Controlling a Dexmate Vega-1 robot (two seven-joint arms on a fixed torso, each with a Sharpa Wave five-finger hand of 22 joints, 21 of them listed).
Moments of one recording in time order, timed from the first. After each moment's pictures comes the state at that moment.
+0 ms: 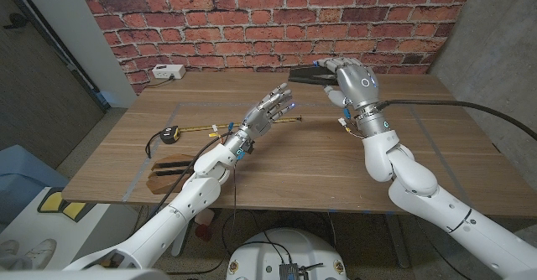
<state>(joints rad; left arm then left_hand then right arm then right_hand) 0.93 0.40 0.48 -1.44 -0.88 -0.37 -0.50 0.80 0.04 0.26 -0.11 0.18 0.25 -0.13 0.20 0.26 0.32 -0.15 0.21 0.54 0.17 -0.04 0.19 0.44 0.09 0.16 0.21 0.20 -1.08 -0.75 -0.49 -2.09 -0.90 -0.32 -0.58 1.21 0.11 0.26 -0.15 0.18 0.65 -0.18 0.32 0.21 0.66 -0.19 0.35 0.26 0.58 -0.01 0.53 0.49 0.50 -0.05 0.69 0.21</state>
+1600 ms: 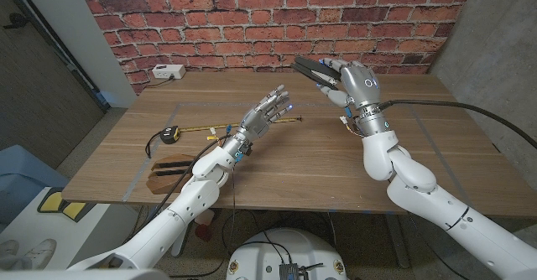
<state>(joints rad) 0.95 0.39 0.47 -1.44 -0.89 -0.38 -0.49 0.78 0.05 0.26 -0.11 0.18 0.26 -0.14 0.20 0.25 0.33 -0.15 0.22 0.54 0.17 -0.04 0.19 0.42 0.09 0.16 0.21 0.20 -1.07 -0.73 -0.48 -2.06 -0.77 -0.27 -0.61 1.06 0.07 0.21 -0.10 0.21 0.62 -0.07 0.24 0.32 0.75 -0.11 0.36 0.26 0.86 0.01 0.53 0.63 0.45 -0.04 0.89 0.24</state>
